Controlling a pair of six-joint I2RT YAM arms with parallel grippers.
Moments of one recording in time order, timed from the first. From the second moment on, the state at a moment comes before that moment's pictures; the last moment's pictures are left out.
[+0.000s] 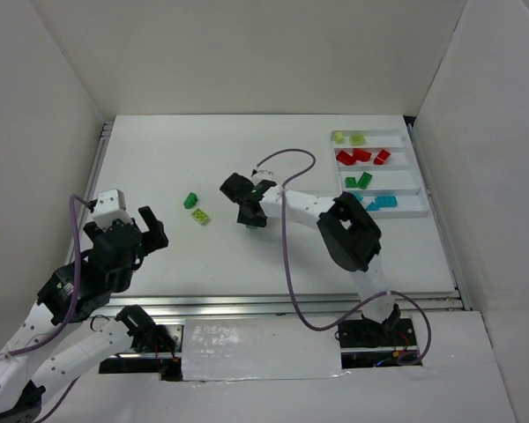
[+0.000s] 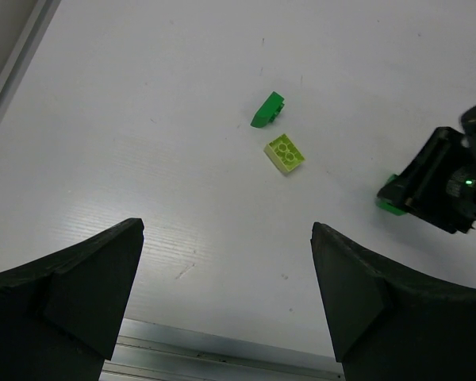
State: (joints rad) left arm -0.70 0.57 0.93 -0.93 -0.77 -0.63; right arm 0.85 2.15 1.65 -0.66 0.42 0.99
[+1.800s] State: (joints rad) left arm -0.69 0.64 0.93 -0.90 -0.73 -0.65; right arm -0.13 2.05 1.67 -0.63 0.31 0.77
